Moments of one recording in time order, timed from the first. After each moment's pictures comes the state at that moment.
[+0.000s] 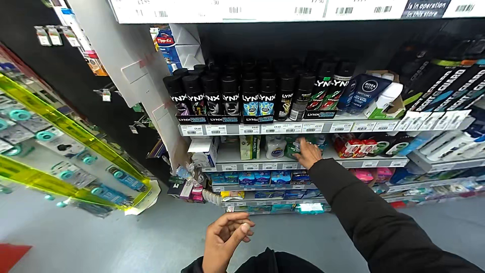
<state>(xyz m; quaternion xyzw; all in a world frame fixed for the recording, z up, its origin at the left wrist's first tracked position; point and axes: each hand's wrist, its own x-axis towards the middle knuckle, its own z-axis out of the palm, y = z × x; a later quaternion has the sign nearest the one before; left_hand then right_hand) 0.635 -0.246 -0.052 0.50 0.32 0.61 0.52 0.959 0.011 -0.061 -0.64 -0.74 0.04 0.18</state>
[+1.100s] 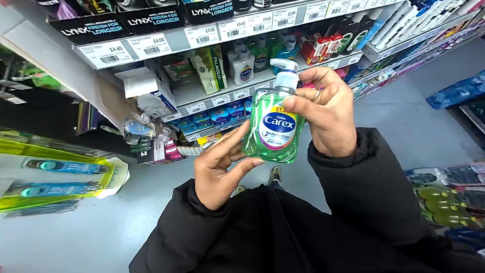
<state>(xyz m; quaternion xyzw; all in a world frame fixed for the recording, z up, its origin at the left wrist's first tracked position) 0.621 -0.232 -0.015 0.65 0.12 0.54 0.52 0.843 -0.237 0.046 -0.44 -0.51 0.36 0.65</state>
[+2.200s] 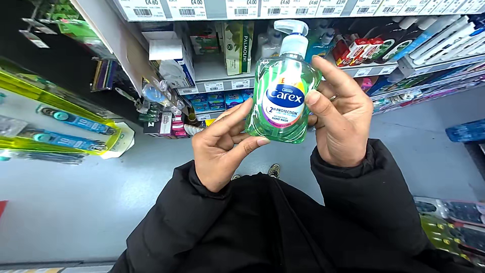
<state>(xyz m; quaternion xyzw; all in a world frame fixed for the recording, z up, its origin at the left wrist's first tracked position) 0.610 -0.237 -0.020 0.58 0.15 0.63 0.50 0.822 -0.236 0.027 -0.33 -0.57 0.40 0.64</state>
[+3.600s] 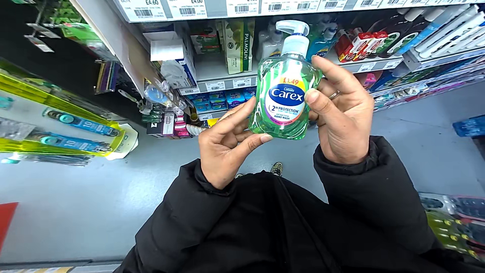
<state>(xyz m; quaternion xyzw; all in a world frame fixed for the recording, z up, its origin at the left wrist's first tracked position) 0.611 -0.235 -0.025 0.58 0.17 0.62 0.51 0.823 -0.235 0.023 -0.34 -0.57 0.40 0.64</state>
